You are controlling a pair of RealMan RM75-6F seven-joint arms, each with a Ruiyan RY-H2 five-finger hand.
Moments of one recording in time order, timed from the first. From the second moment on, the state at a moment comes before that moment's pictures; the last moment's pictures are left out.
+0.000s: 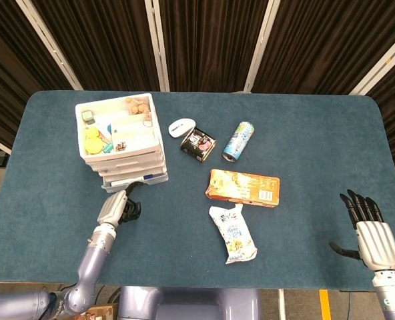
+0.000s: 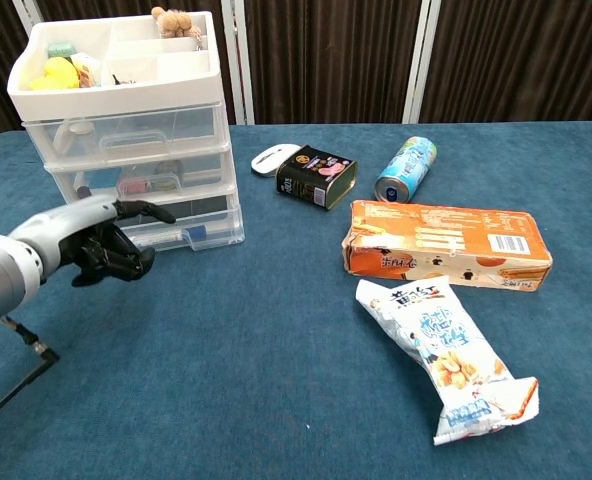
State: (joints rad) left arm -0.59 -1.67 -0.23 -1.70 0.76 1.17 0.29; right arm 0.10 -1.09 0.04 -1.68 -1.49 1.41 -0.01
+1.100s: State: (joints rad) left arm -0.65 -1.59 -0.24 -1.87 0.47 1.22 0.57; right arm 0.10 -1.08 0.03 -1.69 -1.49 1.40 0.00
